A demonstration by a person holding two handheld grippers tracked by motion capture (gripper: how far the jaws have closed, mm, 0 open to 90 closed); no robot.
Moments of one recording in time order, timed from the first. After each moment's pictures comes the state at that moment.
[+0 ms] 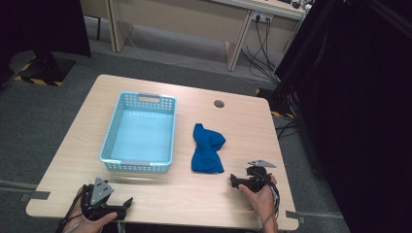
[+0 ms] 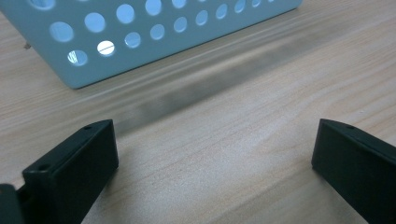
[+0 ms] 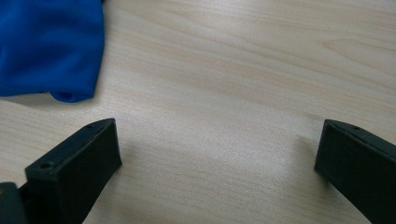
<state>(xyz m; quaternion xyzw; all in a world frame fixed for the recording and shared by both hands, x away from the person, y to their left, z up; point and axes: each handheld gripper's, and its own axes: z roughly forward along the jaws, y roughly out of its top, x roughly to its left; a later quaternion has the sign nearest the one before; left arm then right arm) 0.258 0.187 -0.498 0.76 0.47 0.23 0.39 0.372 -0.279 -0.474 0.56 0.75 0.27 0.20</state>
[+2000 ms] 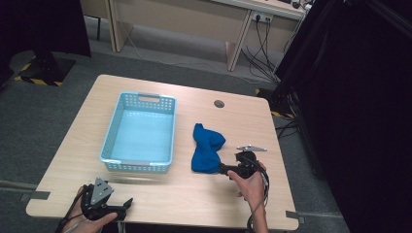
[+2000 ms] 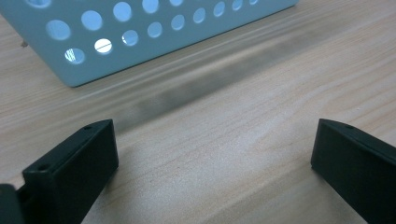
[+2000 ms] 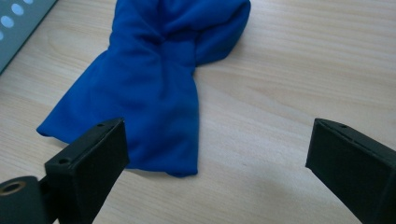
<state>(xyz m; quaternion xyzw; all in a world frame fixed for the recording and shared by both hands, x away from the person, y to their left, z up) 0.258 0.187 -0.496 0.77 0.47 0.22 0.38 0.395 -0.232 -0.434 0.55 0.76 0.30 0.16</state>
